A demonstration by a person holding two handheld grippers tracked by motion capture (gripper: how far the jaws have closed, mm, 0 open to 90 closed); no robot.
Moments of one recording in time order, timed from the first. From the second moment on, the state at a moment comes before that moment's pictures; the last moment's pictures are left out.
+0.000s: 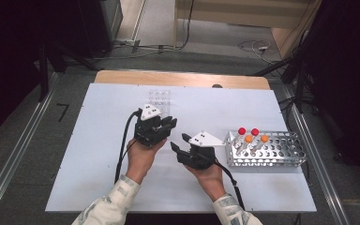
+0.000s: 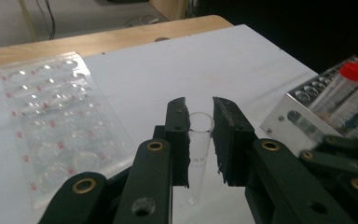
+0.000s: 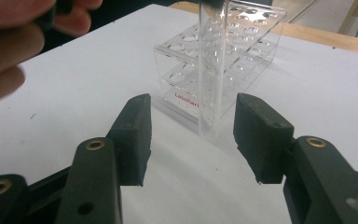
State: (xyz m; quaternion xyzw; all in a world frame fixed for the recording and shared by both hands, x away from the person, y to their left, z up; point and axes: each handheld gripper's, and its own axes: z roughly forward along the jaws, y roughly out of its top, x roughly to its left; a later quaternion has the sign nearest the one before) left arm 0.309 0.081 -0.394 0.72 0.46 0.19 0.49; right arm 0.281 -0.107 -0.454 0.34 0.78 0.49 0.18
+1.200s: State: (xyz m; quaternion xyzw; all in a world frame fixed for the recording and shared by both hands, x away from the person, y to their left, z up) left arm 0.363 0.092 -0.377 0.70 0.49 0.27 0.45; right arm 0.280 -0.123 -0.449 0.35 0.77 0.50 0.17
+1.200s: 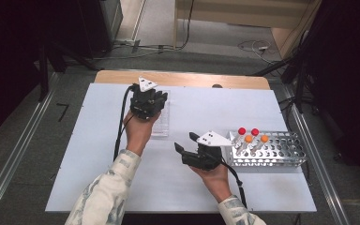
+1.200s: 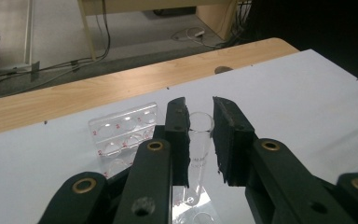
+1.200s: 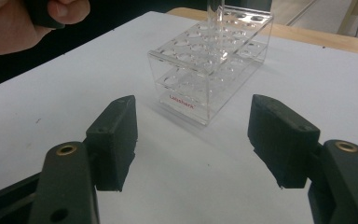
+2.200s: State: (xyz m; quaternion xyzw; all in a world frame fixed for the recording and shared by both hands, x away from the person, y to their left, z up) left arm 0.360 0.090 -0.419 0.70 0.51 0.26 0.43; right arm 0.275 -0.128 -0.450 0.35 0.77 0.50 0.16
